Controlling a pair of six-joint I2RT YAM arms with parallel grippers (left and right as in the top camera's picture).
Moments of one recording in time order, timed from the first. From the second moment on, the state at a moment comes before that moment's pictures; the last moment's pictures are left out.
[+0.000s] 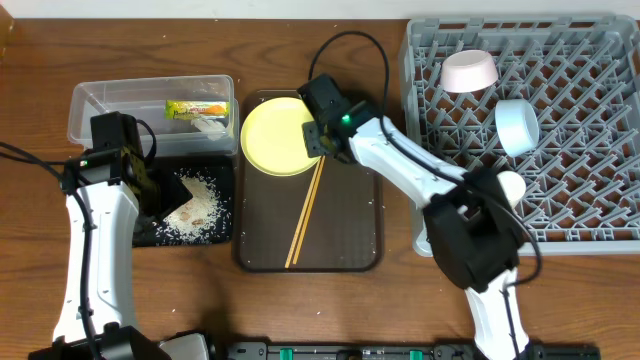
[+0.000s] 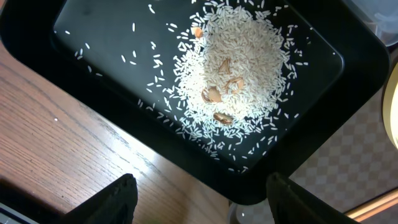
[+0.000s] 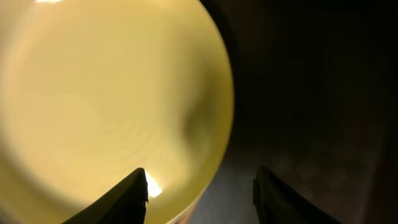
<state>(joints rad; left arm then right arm) 0.25 1.40 1.12 -1.13 -0.04 -0.46 0.64 2.21 1.70 -0.60 0.08 0.43</state>
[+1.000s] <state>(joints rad) 0.25 1.40 1.12 -1.13 -0.04 -0.46 0.52 2.19 1.70 -0.46 0.08 0.40</state>
